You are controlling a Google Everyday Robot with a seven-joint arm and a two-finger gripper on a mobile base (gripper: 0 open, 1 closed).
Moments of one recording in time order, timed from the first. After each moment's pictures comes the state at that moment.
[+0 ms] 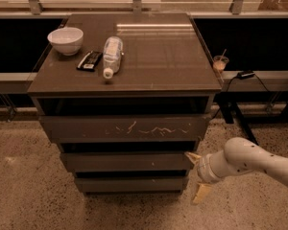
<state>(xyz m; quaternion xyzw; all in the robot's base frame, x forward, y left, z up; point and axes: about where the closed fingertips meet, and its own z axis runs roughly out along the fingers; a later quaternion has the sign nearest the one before) 0.499 -0.187 0.482 -0.69 0.67 0.12 0.24</state>
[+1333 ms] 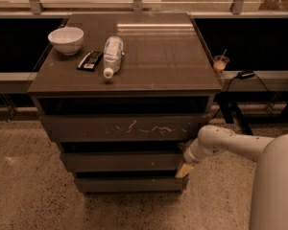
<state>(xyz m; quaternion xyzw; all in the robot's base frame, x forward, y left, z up) 0.608 -0.176 0.419 -0.65 0.73 0.06 0.21</state>
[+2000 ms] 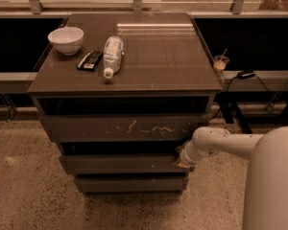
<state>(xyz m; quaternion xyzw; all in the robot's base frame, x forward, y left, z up) 0.599 -0.166 0.420 -0.66 0.73 0.05 0.19</state>
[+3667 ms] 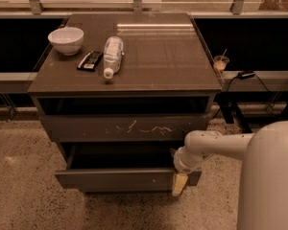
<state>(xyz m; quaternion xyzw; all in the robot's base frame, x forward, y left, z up) 0.560 -0.144 0.416 -0.68 0.71 0.07 0.15</state>
